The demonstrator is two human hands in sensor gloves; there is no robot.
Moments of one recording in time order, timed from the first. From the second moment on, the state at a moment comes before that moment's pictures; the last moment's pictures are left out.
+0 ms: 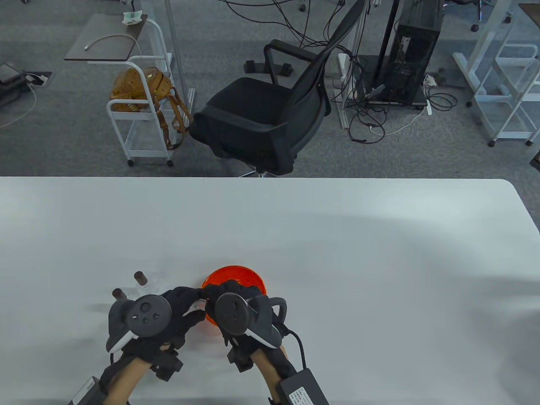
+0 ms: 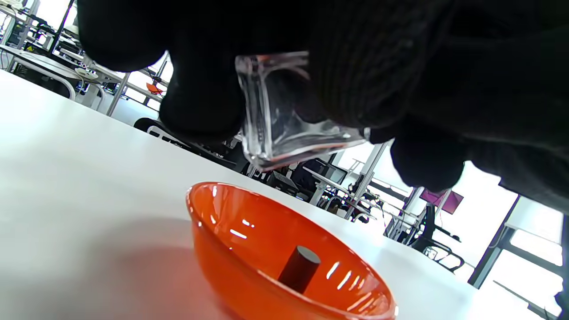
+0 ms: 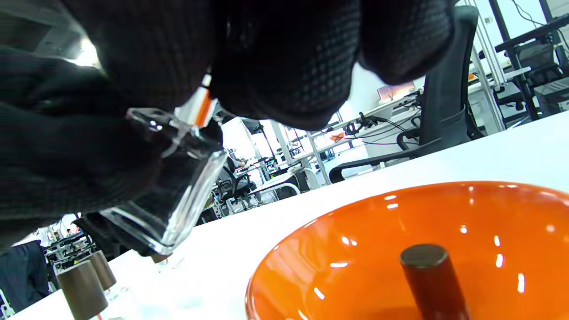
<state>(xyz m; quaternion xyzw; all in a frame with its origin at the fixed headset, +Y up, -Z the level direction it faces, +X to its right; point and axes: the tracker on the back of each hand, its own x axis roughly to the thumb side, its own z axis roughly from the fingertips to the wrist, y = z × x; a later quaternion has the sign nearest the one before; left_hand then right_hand) -0.243 -0.693 -0.281 0.04 -0.17 0.25 0.95 -0.058 -0.679 -0.286 0.17 -0.09 0.96 0.22</state>
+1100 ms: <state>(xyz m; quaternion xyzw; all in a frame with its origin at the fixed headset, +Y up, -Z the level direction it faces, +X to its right) -0.249 -0.691 -0.281 0.05 -0.13 0.23 0.96 0.006 -0.654 -0.302 0.10 -0.14 0.94 0.30</state>
